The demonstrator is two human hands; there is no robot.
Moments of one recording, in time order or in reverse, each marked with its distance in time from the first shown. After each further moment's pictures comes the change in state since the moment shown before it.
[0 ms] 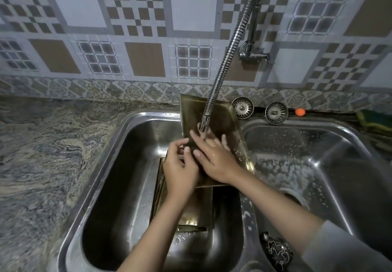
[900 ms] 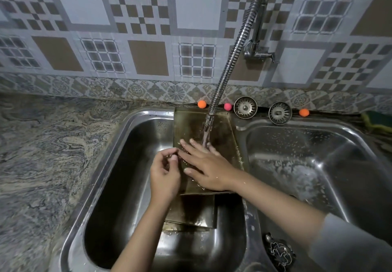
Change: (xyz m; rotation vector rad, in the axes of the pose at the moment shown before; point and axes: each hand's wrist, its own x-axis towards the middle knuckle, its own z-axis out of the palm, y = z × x) left_hand 0.006 -0.026 -0.028 -0.122 -0.047 -0.203; right_hand -0.002 -0.013 0.005 -0.169 -0.243 -0.193
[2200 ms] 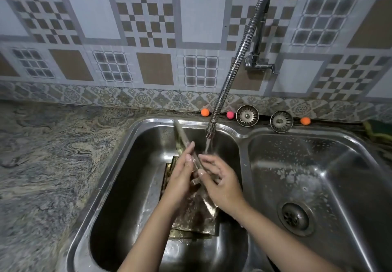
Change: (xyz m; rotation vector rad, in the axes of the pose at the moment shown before) left_hand -0.007 0.019 0.000 -0.244 -0.499 -0.202; right_hand -0.034 -0.045 0.011 1.013 0.644 0.240
